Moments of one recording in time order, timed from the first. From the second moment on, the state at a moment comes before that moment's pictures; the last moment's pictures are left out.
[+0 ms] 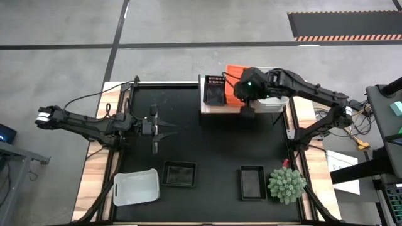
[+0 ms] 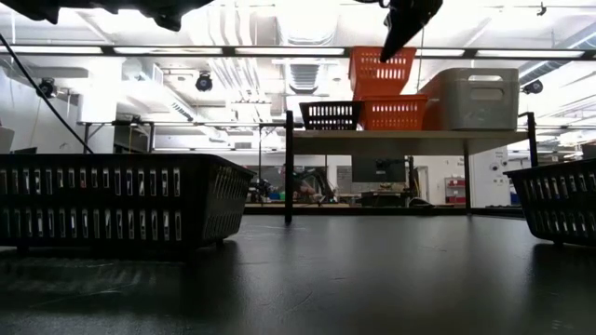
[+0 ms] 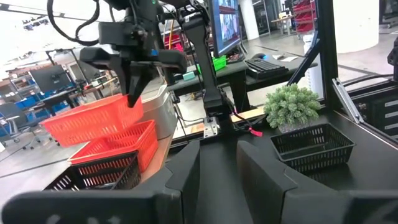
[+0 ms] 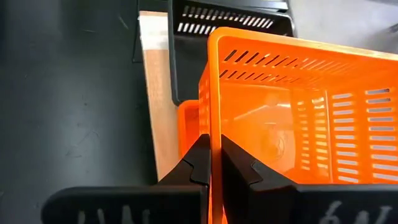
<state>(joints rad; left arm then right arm) -0.13 0.80 0.52 0.33 -0.17 0.30 -0.30 1.45 1.62 -1.12 0.15 -0.32</state>
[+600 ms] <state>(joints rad) -0.13 0.80 0.52 0.33 -0.17 0.30 -0.35 1.45 1.59 -1.17 0.07 -0.32</state>
